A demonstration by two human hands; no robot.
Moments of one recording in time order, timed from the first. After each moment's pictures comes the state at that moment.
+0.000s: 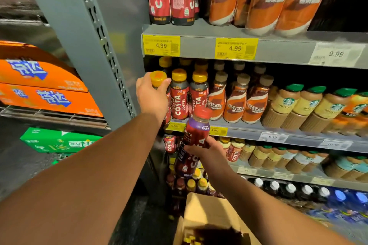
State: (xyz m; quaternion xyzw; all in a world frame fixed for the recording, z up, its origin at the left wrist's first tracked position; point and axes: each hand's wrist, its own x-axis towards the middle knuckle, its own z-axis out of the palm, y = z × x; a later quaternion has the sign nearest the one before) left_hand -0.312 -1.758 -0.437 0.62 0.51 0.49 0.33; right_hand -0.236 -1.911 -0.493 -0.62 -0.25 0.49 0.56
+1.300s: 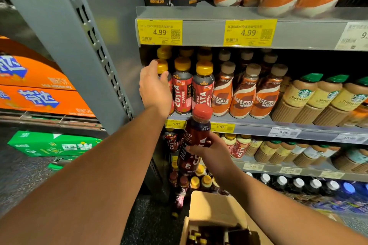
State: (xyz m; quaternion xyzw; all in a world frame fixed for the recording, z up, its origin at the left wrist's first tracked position) left_hand -0.296 -1.726 -0.454 0.70 0.54 0.43 0.19; right_hand -0.230 -1.887 -0.520 -0.64 -0.28 0.46 0.55
